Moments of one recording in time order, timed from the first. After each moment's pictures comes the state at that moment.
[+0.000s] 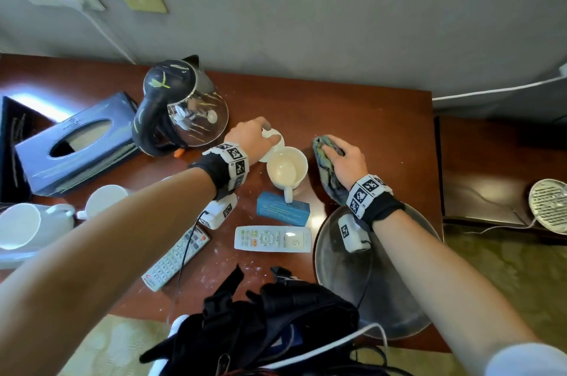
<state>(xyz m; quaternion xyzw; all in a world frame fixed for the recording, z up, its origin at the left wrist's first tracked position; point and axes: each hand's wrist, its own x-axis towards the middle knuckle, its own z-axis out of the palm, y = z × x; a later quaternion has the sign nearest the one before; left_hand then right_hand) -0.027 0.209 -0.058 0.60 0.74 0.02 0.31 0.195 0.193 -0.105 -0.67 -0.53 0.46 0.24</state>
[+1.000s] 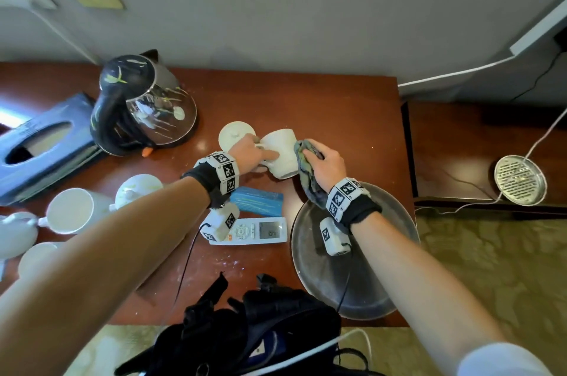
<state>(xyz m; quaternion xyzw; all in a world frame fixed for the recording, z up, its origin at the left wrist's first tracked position) 0.028 0.186 -0.088 0.38 0.69 0.17 0.59 0.218 0.163 -0.126 -0.69 -0.50 0.46 0.24</state>
